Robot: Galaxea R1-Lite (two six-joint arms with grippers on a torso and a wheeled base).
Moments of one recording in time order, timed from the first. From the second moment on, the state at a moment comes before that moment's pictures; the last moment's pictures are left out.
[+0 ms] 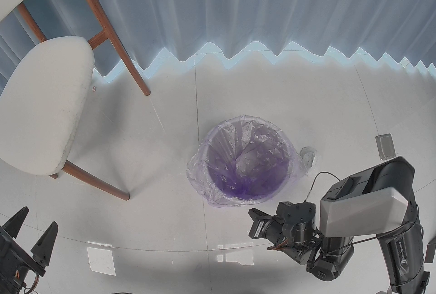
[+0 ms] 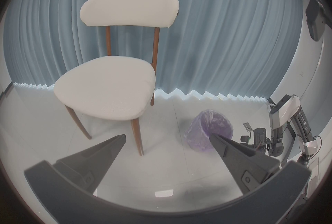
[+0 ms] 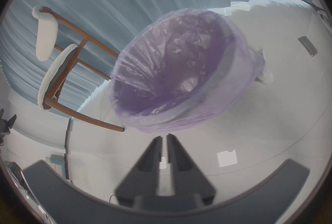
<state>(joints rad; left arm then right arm) -0.26 0.46 -0.08 -0.34 0.10 -0.13 0.73 2.46 -0.53 -1.55 -0.21 0.55</state>
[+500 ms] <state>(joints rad) -0.24 0.23 -0.02 -0.12 0.09 -0.06 0.76 2.59 -0.74 -1.55 -0.24 0.53</state>
